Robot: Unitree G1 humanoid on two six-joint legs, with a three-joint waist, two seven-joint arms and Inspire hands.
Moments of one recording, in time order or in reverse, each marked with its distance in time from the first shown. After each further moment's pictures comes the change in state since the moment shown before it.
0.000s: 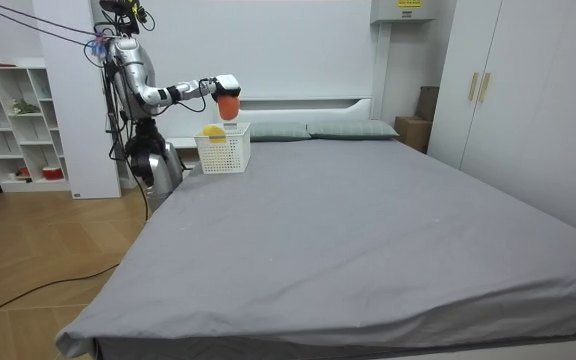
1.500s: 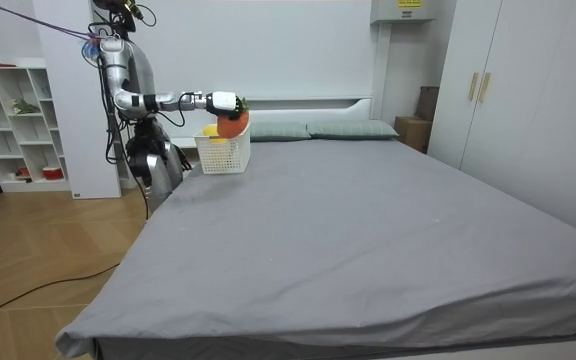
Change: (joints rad) left arm 0.025 -0.008 0.006 0.059 -0.061 -0.004 0.002; right arm 0.133 -0.026 -0.273 0.075 0.054 -0.002 -0.006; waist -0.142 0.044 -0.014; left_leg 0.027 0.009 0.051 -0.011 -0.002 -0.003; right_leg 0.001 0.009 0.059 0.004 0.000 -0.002
